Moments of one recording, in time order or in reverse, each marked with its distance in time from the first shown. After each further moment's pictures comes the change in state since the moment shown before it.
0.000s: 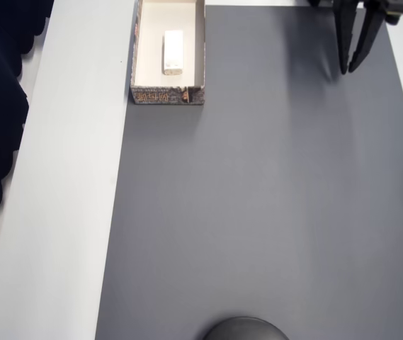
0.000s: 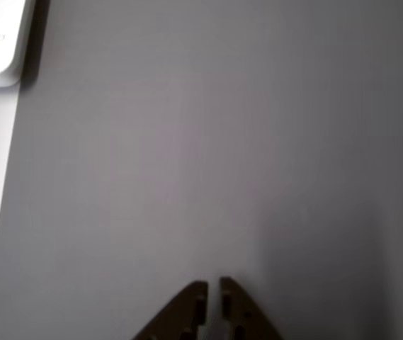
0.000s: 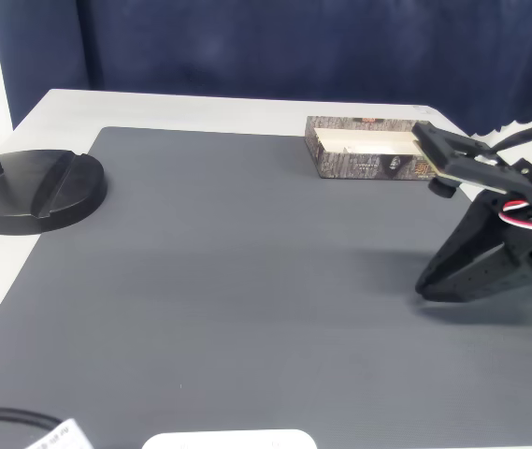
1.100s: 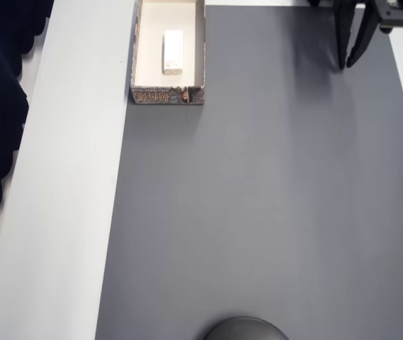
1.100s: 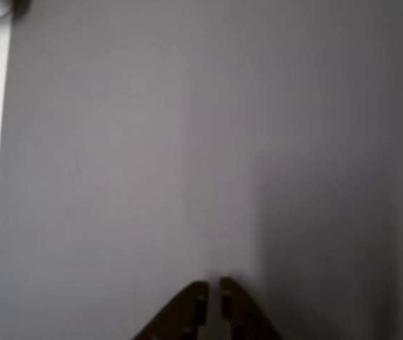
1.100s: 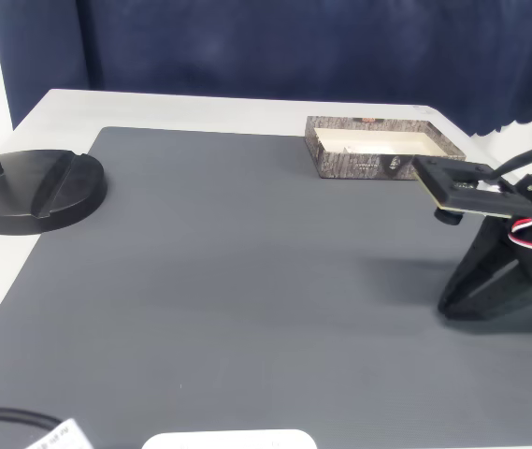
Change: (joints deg) arm -3.3 0.0 0.0 7.1 -2.3
